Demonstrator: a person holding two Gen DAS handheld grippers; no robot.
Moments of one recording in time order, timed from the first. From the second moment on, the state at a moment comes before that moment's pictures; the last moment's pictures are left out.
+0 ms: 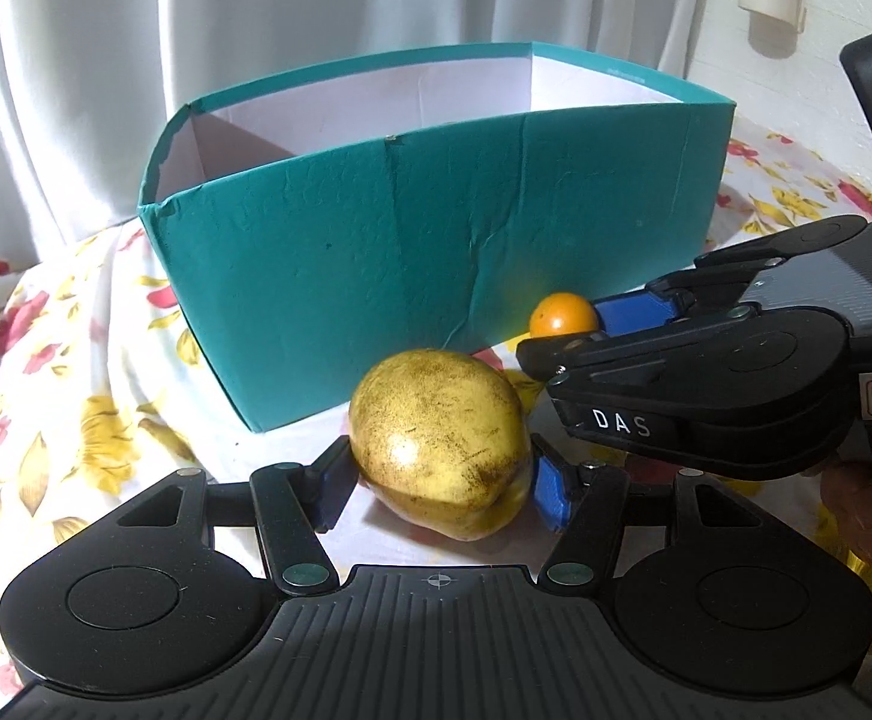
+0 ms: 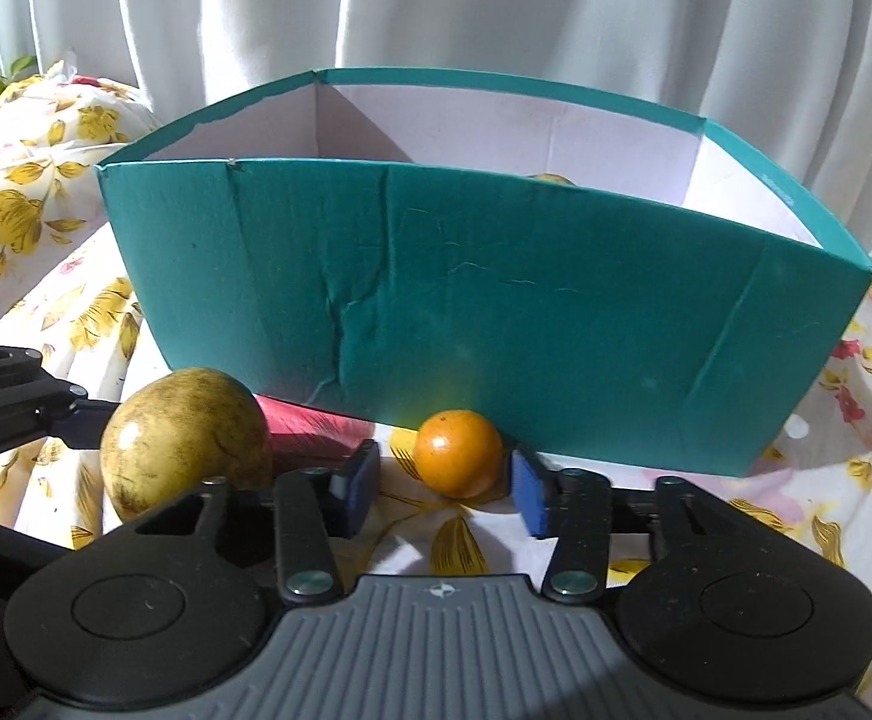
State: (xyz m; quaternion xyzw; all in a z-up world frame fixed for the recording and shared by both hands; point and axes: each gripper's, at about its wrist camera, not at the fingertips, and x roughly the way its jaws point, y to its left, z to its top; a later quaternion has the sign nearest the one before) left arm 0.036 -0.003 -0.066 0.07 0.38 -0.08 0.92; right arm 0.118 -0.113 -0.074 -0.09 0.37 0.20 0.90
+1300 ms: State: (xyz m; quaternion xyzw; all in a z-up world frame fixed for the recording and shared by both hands) left arm 0.106 0.017 0.098 -0.01 0.32 0.05 0.95; right arm 0.134 -0.167 0.109 -0.01 0.25 0.14 0.96
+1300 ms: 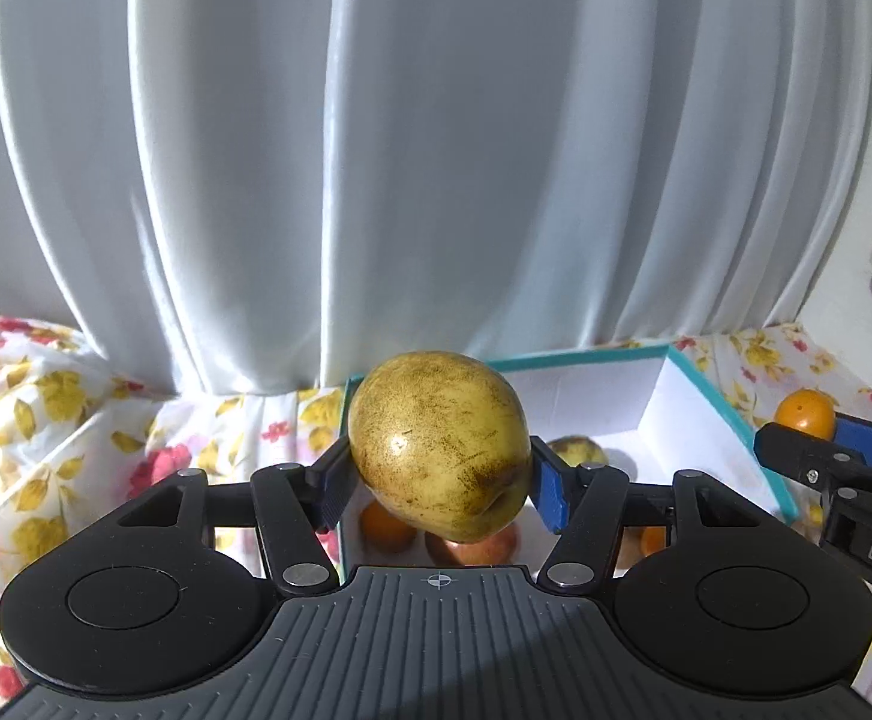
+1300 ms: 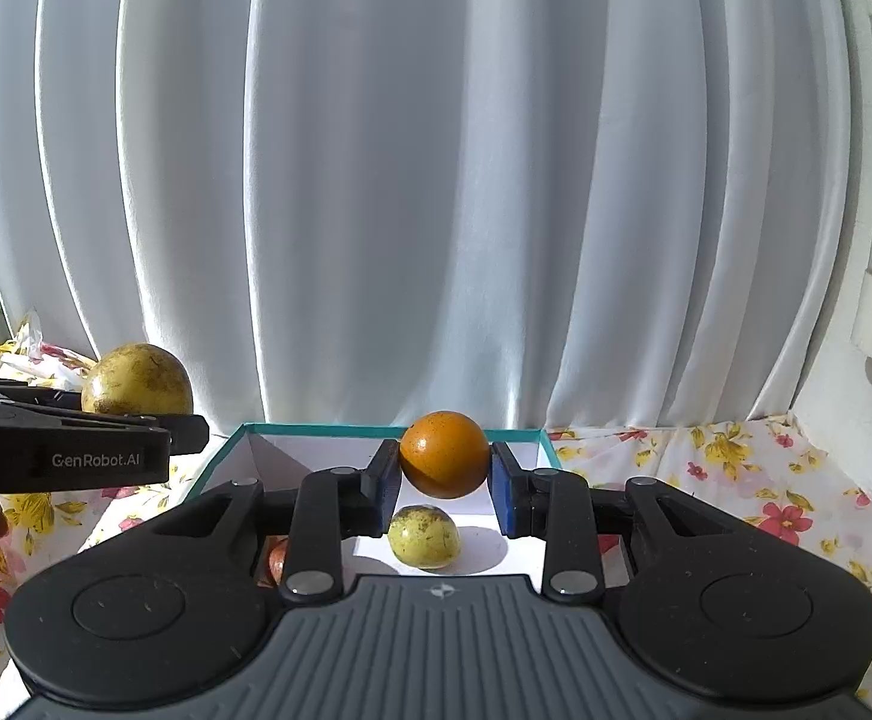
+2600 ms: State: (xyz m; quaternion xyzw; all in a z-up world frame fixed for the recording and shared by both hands) left arm 0.150 0.017 0.016 -0.01 0.44 0.06 0.90; right arm 0.194 -0.130 0.023 -0.04 0.36 0.17 0.92
